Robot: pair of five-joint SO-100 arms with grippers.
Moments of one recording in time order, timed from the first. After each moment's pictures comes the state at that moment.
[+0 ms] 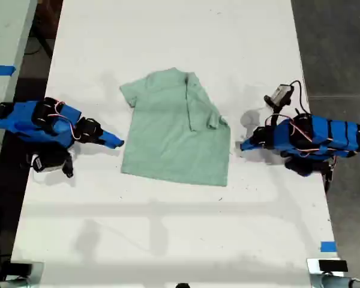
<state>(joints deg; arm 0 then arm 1) 0.6 206.1 184.1 60.4 -0.7 8.6 200.0 175.1 75.3 -4.7</state>
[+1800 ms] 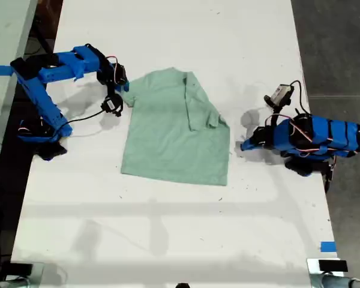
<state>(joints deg) -57.8 90.8 113.6 51.3 43.4 8.6 200.1 175.1 75.3 -4.7</state>
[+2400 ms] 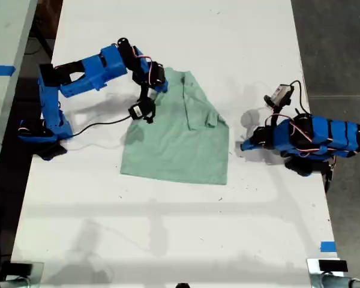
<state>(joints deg) -31.8 73.1 60.8 73.5 28.9 8.6 200.1 175.1 75.3 -4.7</state>
